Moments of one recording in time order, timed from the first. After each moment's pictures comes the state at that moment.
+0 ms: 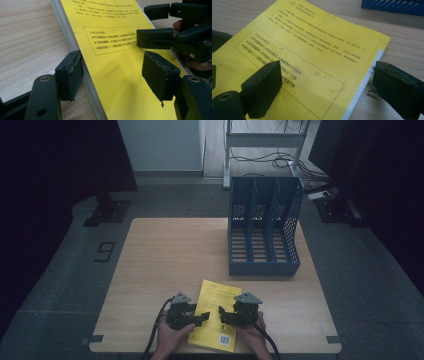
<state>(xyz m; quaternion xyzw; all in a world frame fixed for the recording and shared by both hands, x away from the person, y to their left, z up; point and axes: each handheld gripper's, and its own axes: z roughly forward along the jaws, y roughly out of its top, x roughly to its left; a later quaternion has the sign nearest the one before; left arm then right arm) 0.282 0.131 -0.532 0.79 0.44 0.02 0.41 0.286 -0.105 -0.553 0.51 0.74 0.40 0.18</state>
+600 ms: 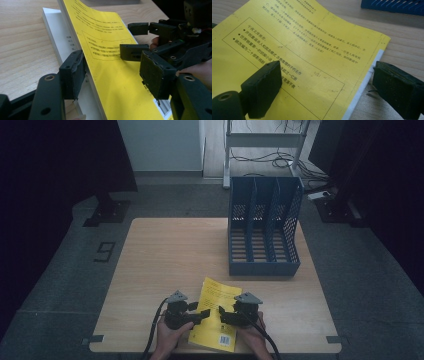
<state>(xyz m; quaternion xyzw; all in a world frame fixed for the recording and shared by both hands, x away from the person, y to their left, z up) 0.280 0.136 -0.522 0.76 0.44 -0.01 0.47 0.286 -0.105 -0.553 0.51 0.74 0.40 0.18</state>
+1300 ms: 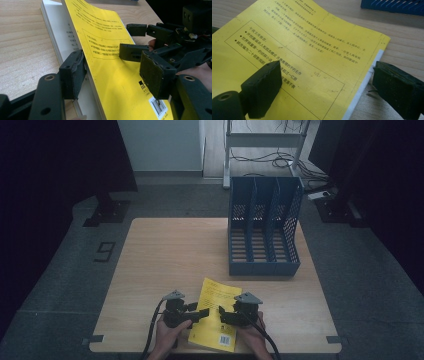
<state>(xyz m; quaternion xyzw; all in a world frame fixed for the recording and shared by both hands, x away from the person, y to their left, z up) 0.285 0.143 -0.527 0.75 0.46 -0.05 0.48 0.286 -0.105 -0.553 0.51 0.74 0.40 0.18</state>
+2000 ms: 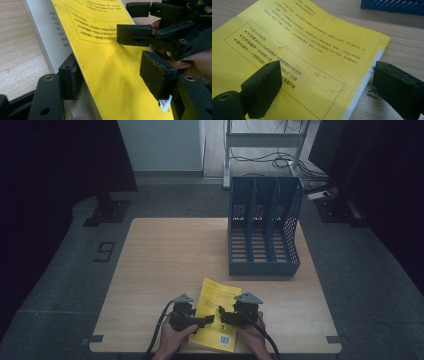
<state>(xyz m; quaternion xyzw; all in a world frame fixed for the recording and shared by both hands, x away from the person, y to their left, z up) 0.282 0.124 -0.535 0.79 0.44 -0.05 0.43 0.286 -0.105 -0.553 0.52 0.73 0.40 0.18</state>
